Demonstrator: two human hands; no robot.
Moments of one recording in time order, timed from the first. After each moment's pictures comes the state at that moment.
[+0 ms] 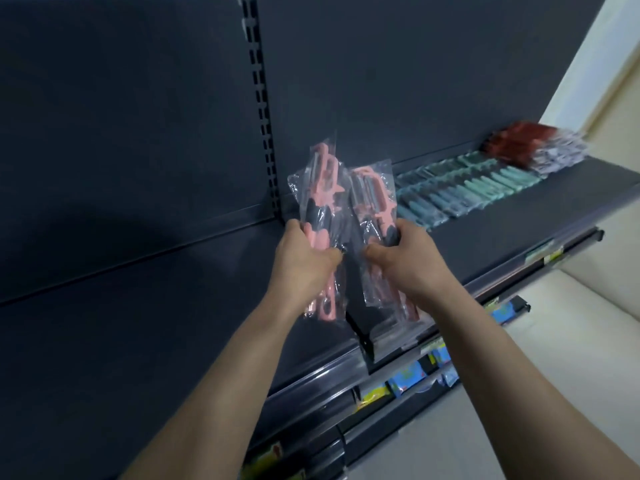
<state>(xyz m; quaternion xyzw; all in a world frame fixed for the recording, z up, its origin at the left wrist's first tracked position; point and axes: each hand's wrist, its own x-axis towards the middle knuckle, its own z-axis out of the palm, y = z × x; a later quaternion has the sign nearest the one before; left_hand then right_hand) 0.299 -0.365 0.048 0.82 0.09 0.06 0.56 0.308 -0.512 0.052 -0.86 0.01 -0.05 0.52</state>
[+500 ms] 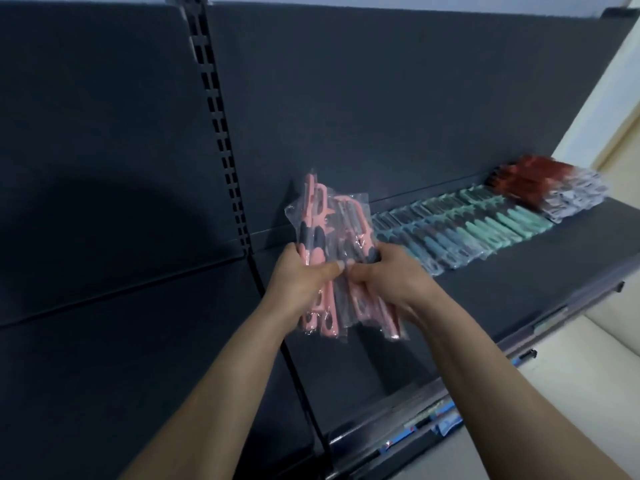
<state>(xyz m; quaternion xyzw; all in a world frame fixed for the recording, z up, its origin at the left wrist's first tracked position) 0.397 -0.404 0.035 0.72 0.11 0.00 0.68 0.420 -0.545 0.046 -0.81 0.00 0.11 0.57</state>
